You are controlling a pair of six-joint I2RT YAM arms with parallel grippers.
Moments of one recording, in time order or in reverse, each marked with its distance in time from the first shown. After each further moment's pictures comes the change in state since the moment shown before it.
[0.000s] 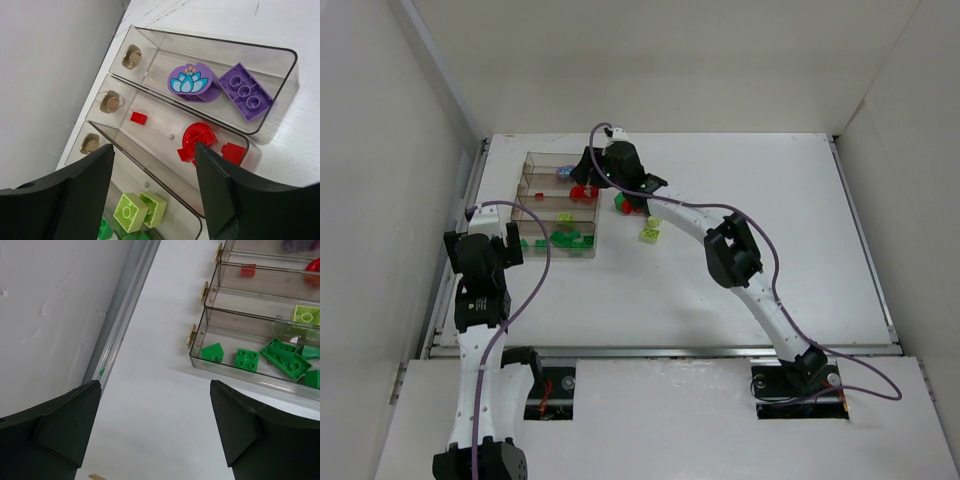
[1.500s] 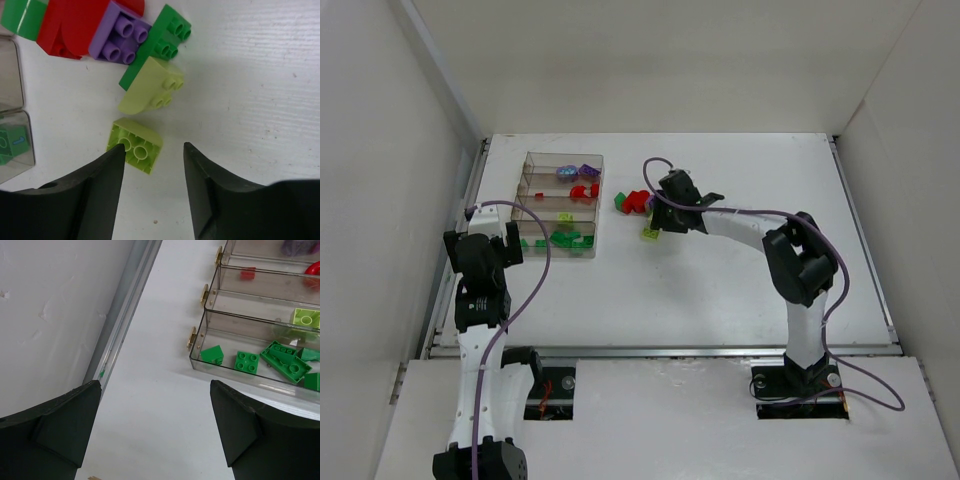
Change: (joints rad) left arm 0.000 0.000 -0.004 0.014 0.000 0.000; right arm -0.106 -0.609 -0.911 -0.297 0.155 0.002
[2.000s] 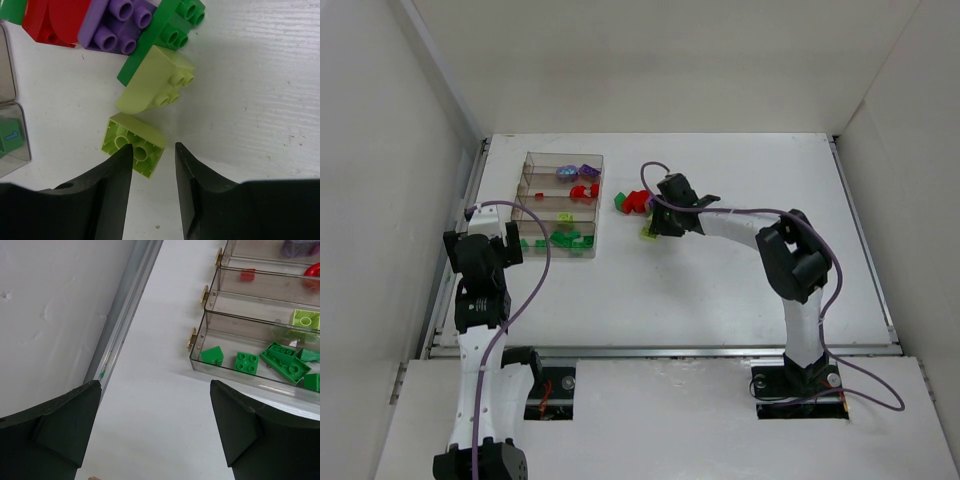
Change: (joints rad) left arm 0.000 -0.004 0.000 0.000 0.000 0.000; right arm 0.000 0.044 -0.005 0.005 -0.060 0.002
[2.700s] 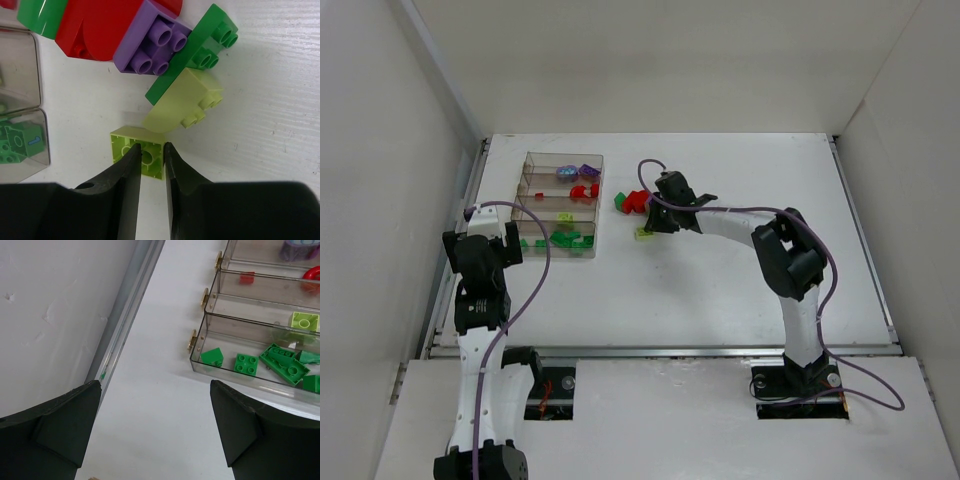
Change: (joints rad) left arm 0.000 -0.013 0.000 0.000 0.000 0.000; right arm -0.001 0.040 0.034 0.063 -0.056 0.005
